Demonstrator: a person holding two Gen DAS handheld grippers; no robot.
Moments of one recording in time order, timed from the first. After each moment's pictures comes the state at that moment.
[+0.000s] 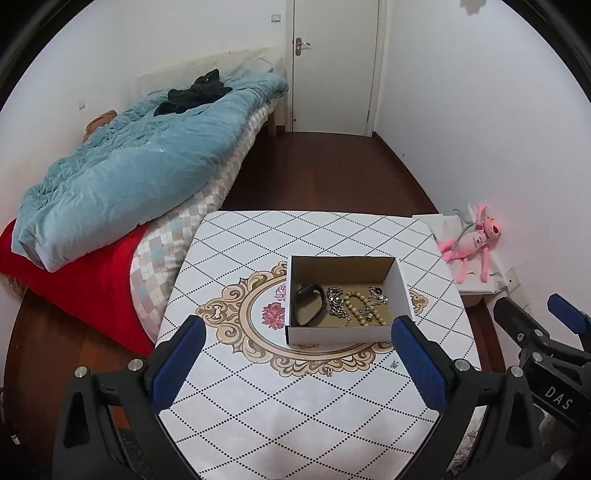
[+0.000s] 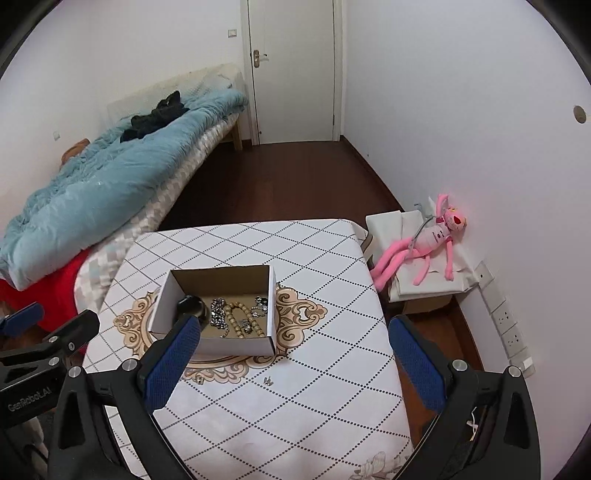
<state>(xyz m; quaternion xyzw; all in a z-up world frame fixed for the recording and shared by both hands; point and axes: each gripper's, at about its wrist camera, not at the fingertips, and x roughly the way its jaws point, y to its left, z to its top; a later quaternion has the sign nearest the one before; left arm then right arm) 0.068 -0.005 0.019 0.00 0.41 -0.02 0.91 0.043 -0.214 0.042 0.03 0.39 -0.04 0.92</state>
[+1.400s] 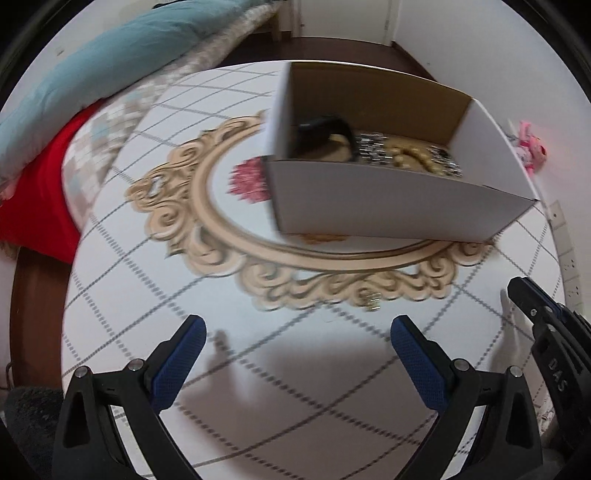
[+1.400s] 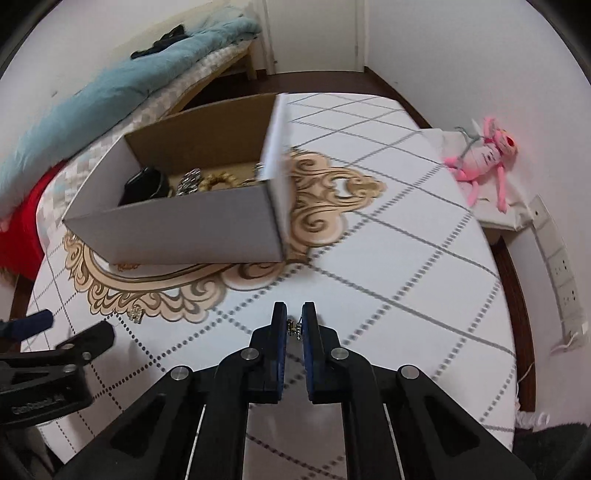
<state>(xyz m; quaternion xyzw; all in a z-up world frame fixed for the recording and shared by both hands) 0.108 -0.025 -0.172 0.01 0.57 -0.01 0.82 0.083 -0.213 -0.164 0.05 0.50 -0.01 0.87</state>
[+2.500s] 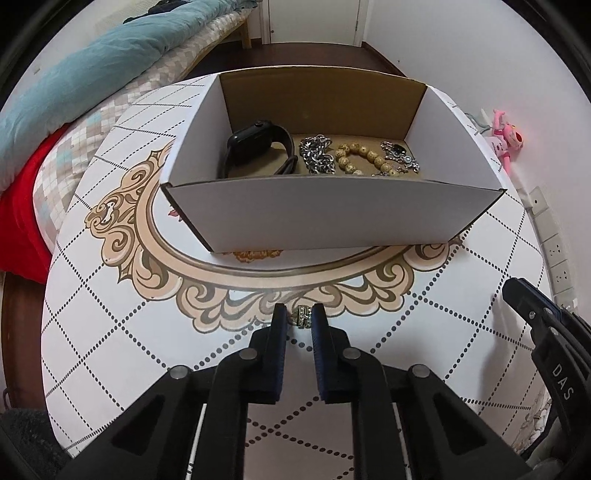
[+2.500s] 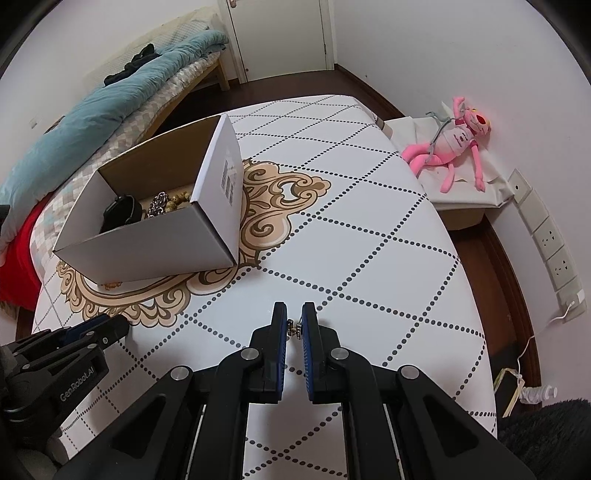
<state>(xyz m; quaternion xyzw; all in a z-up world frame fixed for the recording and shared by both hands) 0.115 -0.051 -0.175 0.02 0.56 -0.05 0.83 0.074 -0.241 -0.157 0.08 0.49 -0.04 0.87</state>
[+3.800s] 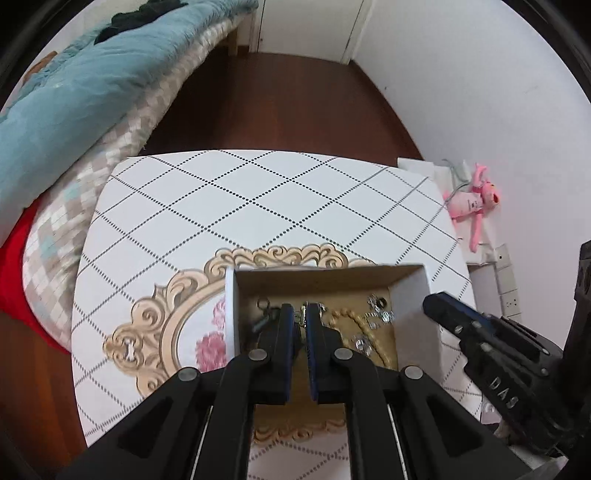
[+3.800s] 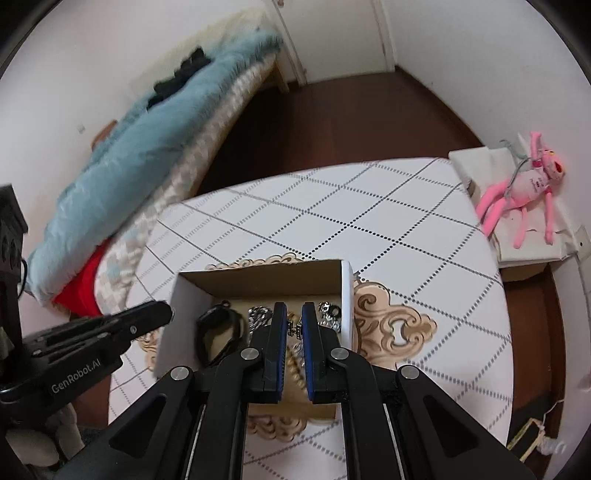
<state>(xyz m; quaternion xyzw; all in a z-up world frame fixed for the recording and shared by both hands) 0.248 -0.021 -0.090 -0.04 0.56 -0.11 0.82 0.219 -0.203 -0.085 0.12 0.51 0.08 0.85</state>
